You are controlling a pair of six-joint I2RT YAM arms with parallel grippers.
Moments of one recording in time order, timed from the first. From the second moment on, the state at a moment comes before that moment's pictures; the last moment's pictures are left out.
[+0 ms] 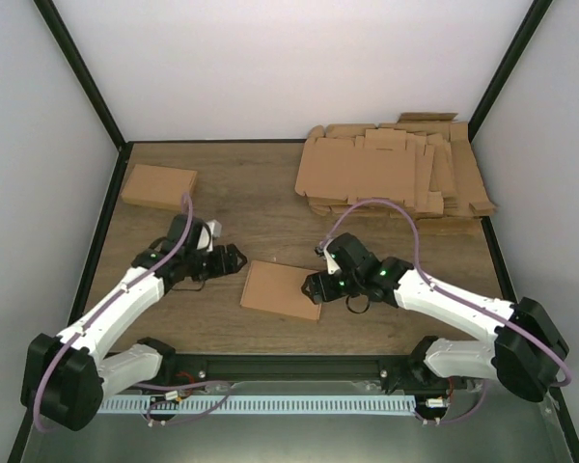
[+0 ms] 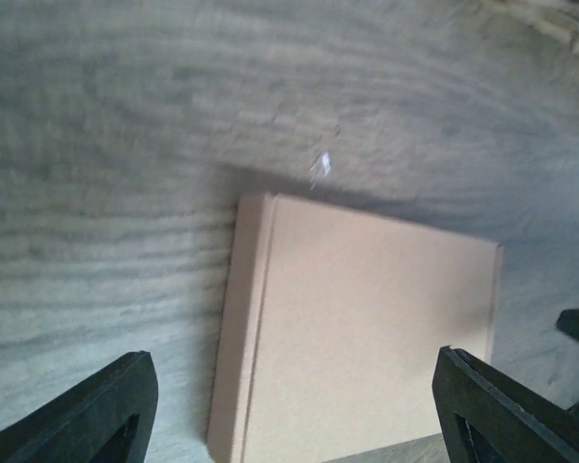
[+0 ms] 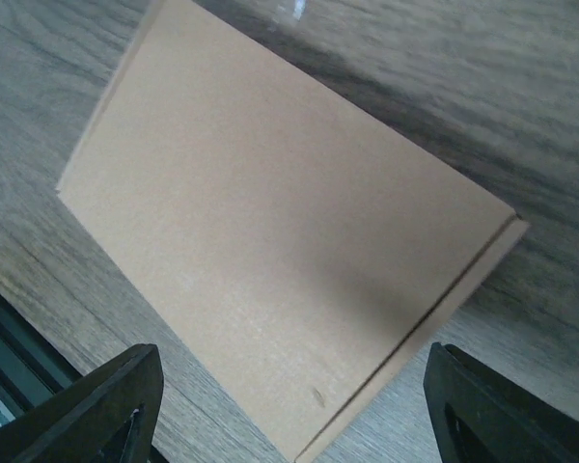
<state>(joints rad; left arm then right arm) -0.39 1.08 0.72 -0.56 0.33 -0.56 0.83 1.19 0.73 -0.47 -0.16 0.46</state>
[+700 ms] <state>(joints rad) -0.40 1.28 0.49 -0.22 0.43 -0.63 0.61 1.20 0.40 -0.09 -0.48 0.75</state>
